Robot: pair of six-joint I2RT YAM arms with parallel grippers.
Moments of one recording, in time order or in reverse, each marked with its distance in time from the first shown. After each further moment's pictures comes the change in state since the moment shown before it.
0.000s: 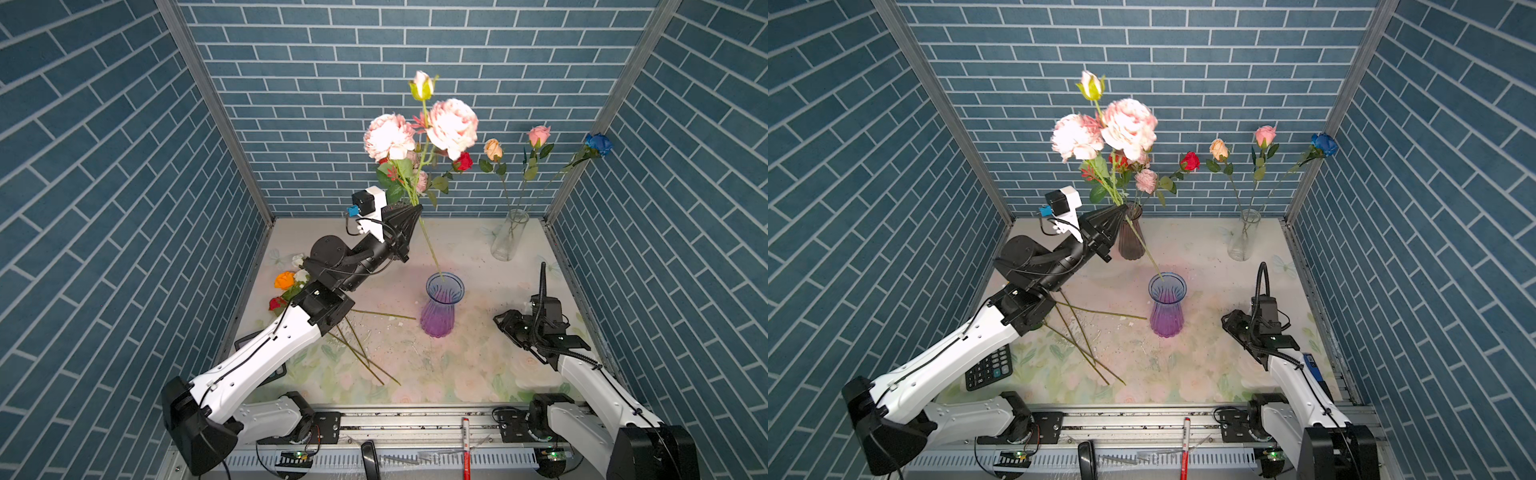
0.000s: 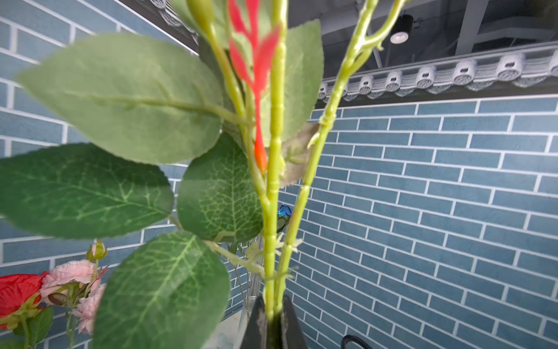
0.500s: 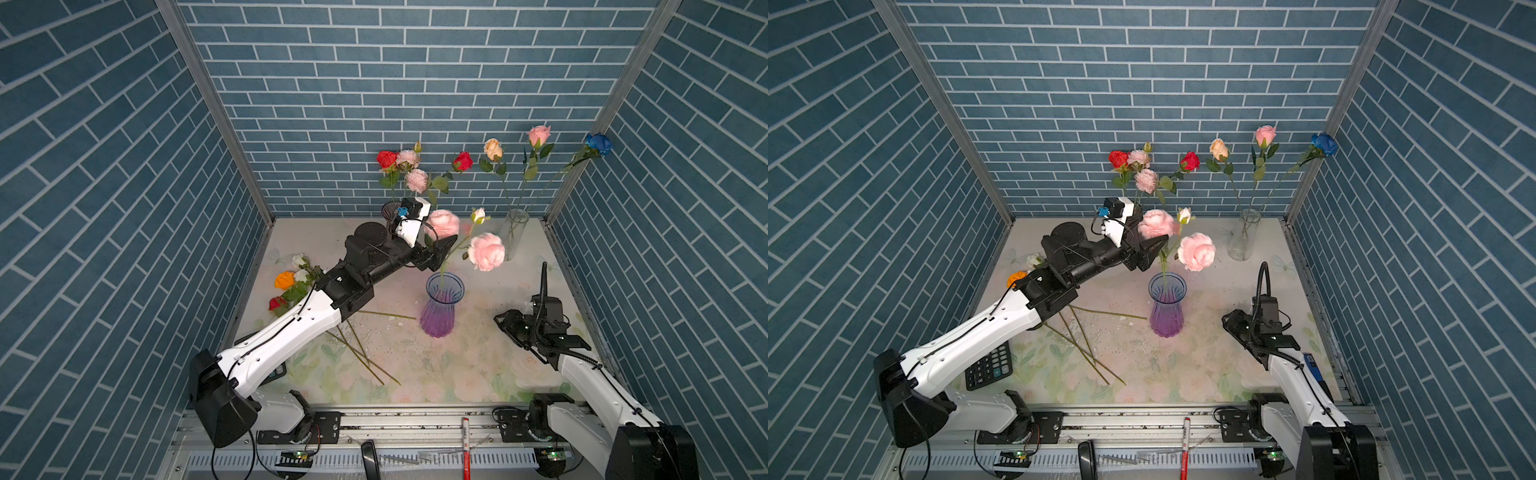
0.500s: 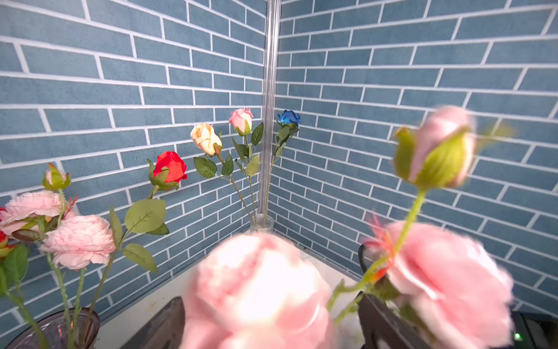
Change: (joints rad) left arm -0.032 0.106 0.123 -0.370 0.007 0.114; right arm -0.010 0.008 0.000 0.001 -0.012 0.000
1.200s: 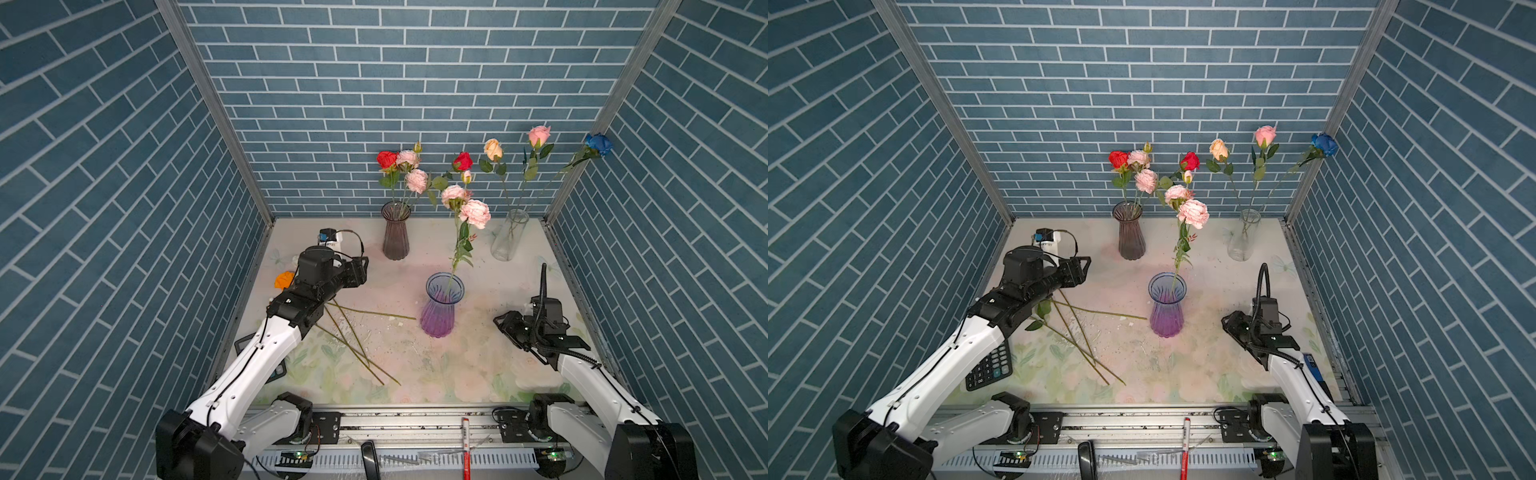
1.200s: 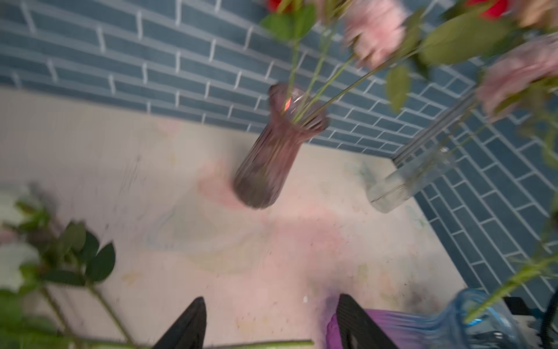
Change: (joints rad) left arm 0.460 -0.239 -0.455 -0.372 -0.072 -0.390; right arm -0.006 0.014 -0.009 0.007 -0.017 0.000
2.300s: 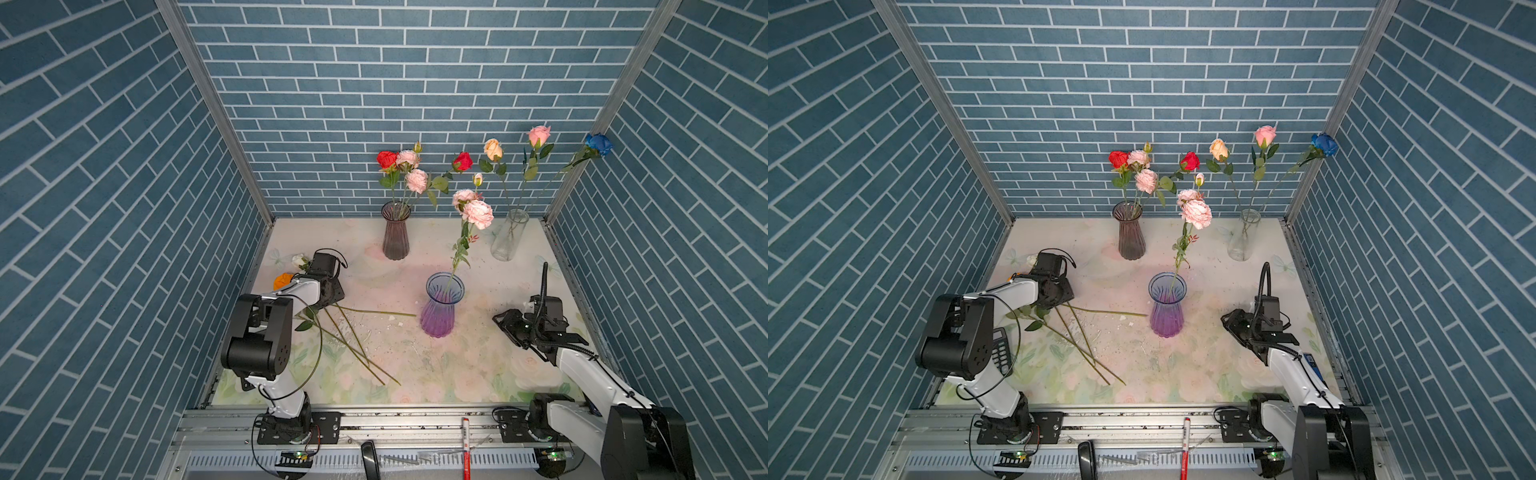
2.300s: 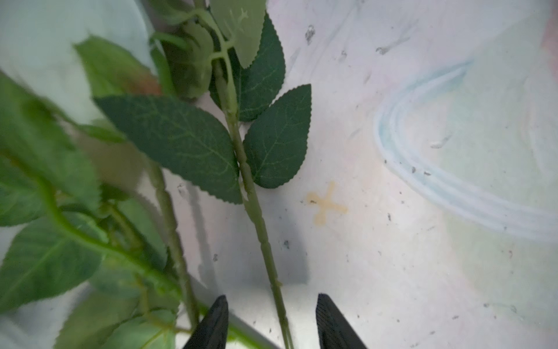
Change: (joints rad) left arm 0.202 0.620 0.093 -0.019 -0.156 -0.074; right arm -0.043 0.068 -0.003 0.069 -0.064 0.000
